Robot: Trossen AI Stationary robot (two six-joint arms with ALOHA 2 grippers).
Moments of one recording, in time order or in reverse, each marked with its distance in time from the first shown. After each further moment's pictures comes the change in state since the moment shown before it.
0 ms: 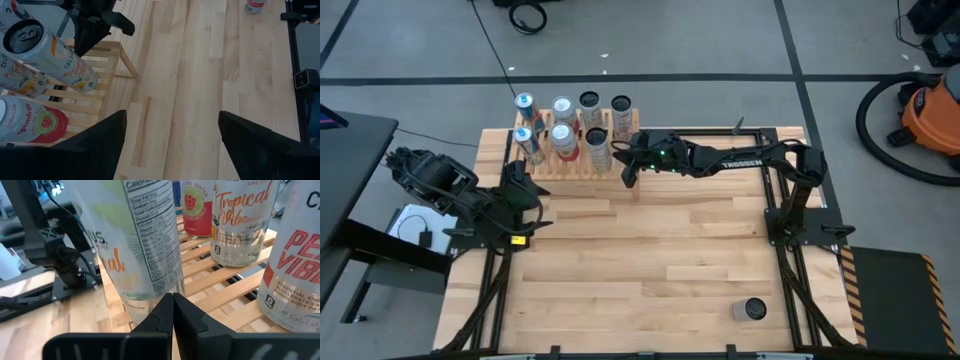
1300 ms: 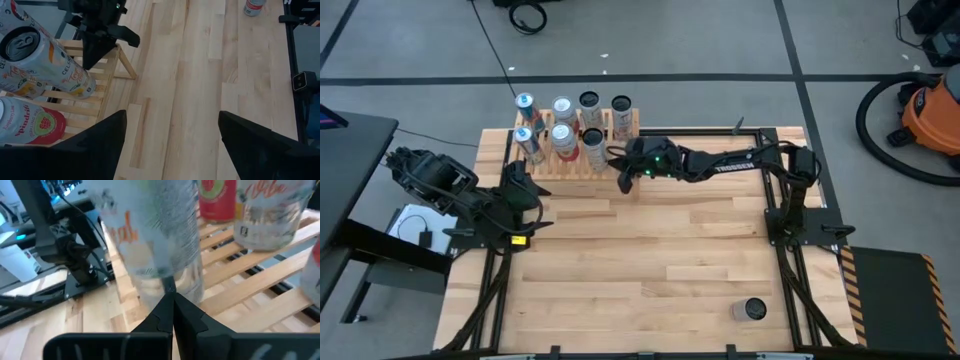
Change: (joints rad) left arm 0.000 0.000 0.000 0.010 0.000 -0.001; right arm 0.023 0.063 0.003 0.058 -0.030 0.060
